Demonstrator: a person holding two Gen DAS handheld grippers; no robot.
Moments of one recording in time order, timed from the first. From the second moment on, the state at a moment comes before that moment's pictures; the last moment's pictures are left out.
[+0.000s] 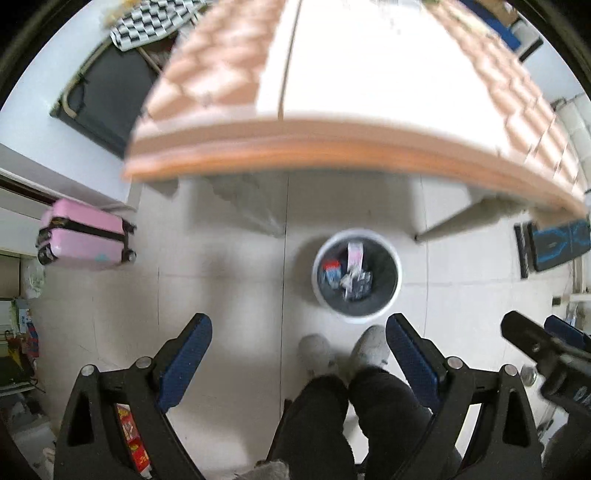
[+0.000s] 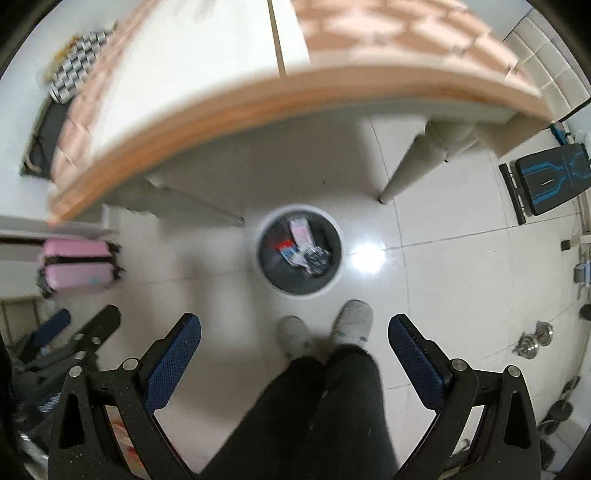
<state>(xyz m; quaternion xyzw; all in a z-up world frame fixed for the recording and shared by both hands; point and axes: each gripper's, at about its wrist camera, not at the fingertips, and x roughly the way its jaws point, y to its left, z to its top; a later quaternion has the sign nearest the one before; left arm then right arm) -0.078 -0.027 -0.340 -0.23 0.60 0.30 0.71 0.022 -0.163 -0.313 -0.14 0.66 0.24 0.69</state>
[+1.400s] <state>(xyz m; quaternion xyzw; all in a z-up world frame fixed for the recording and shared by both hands) 0.414 0.173 -0.325 0.14 0.70 -0.06 0.70 0.612 0.033 -0.297 0.10 0.72 0.08 0.68</state>
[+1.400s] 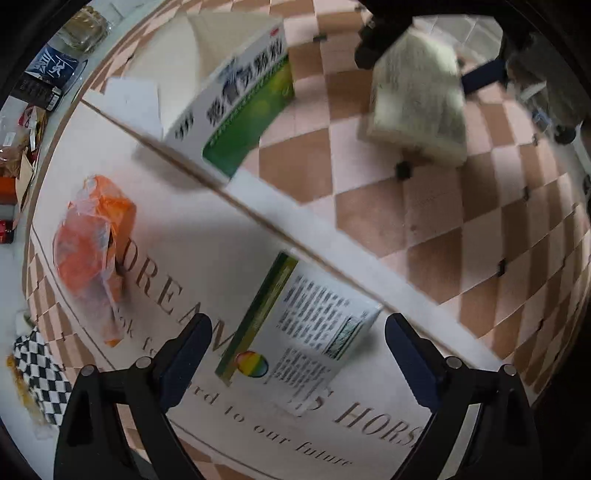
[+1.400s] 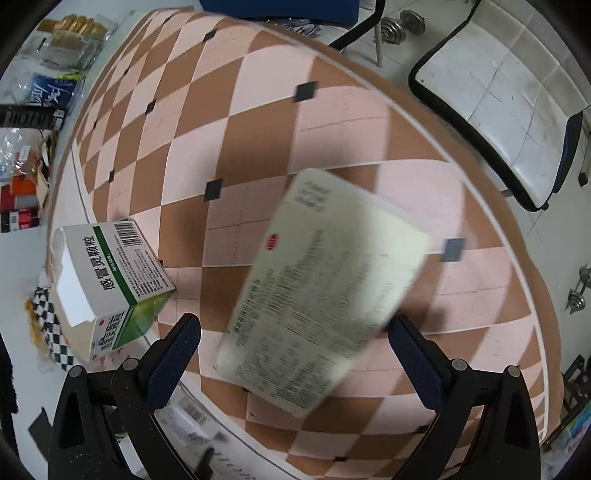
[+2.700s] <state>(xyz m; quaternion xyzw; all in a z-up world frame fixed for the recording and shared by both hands) 0.331 0.108 -0.338 -0.18 0.65 0.23 0.71 0.491 -0.001 -0.308 -0.08 0.65 0.10 0.74</state>
